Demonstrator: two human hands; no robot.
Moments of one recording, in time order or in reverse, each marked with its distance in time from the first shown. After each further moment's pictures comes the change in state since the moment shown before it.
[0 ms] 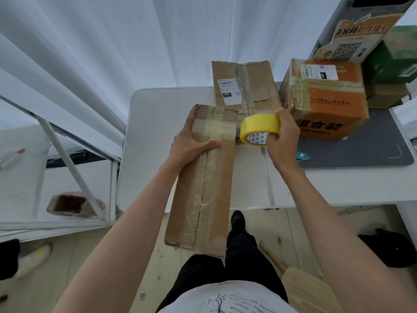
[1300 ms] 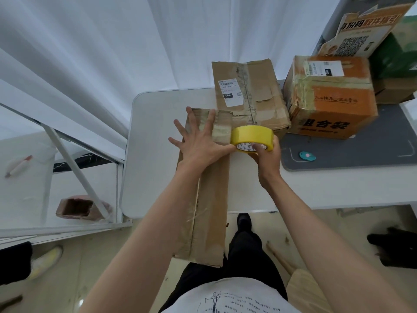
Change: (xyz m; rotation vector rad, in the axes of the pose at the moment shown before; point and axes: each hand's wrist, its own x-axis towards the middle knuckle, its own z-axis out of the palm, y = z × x) left_hand 0.009 0.044 0.027 0.572 -0.052 -0.108; right_hand -0.035 0.020 0.052 0.730 0.021 0.743
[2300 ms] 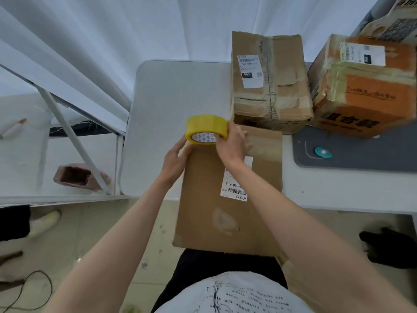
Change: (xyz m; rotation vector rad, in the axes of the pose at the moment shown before) left_hand 0.006 -0.155 0.084 -0.817 -0.011 -0.152; right_hand -0.010 0.036 0.110 -0.870 -0.167 -0.061
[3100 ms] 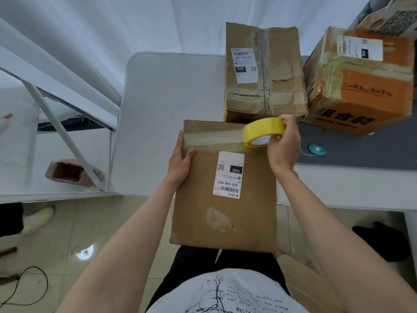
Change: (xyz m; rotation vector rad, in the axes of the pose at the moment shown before) left_hand 0.001 -0.005 0.043 0.033 0.049 -0.037; right_hand 0.025 0.085 -0.108 -0.067 0.428 -0.196
